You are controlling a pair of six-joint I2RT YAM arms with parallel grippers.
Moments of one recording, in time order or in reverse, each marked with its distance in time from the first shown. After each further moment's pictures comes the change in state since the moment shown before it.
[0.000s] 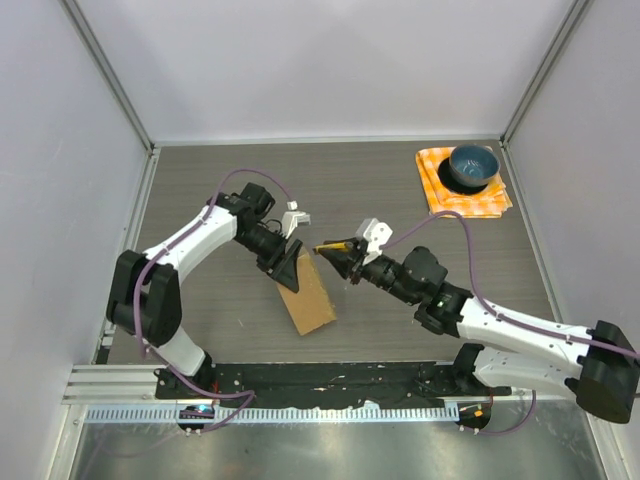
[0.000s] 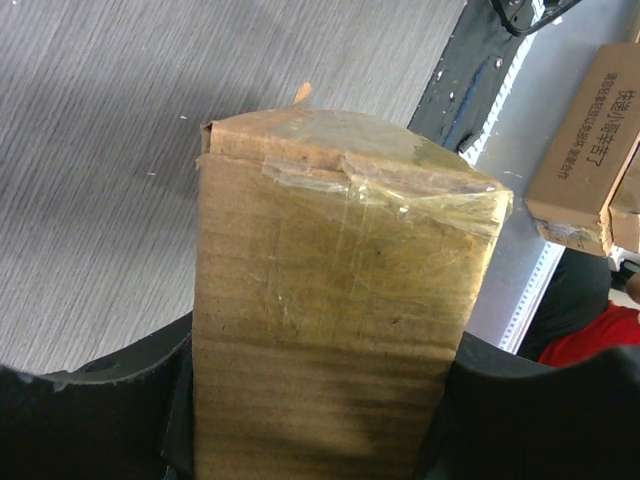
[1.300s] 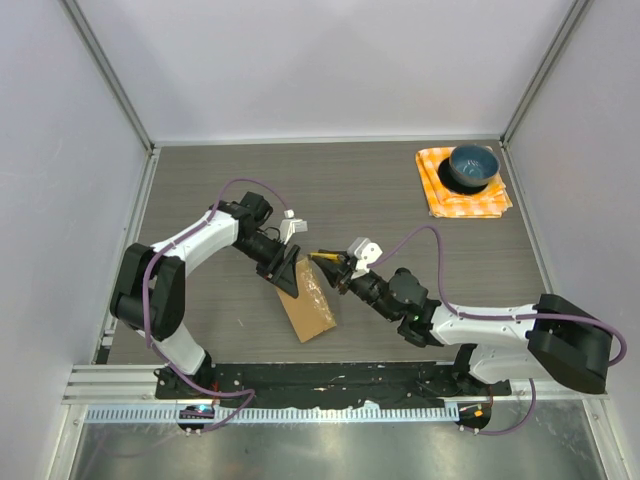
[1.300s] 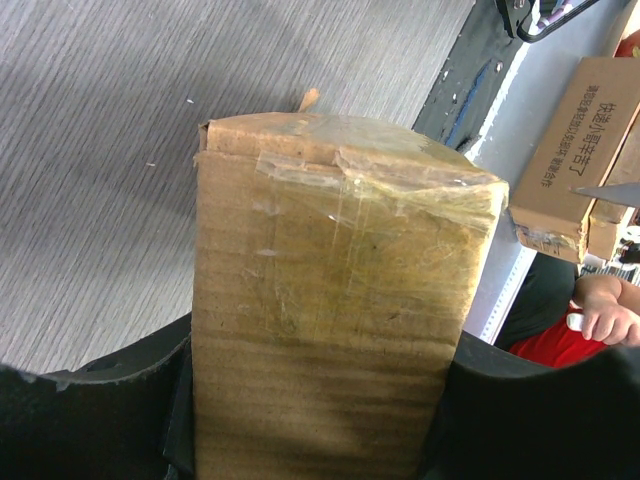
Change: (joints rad) left arm 0.022 0.064 -0.090 0.082 0.031 -0.029; right arm 0.141 0.241 -0.180 0.505 0.249 -0.029
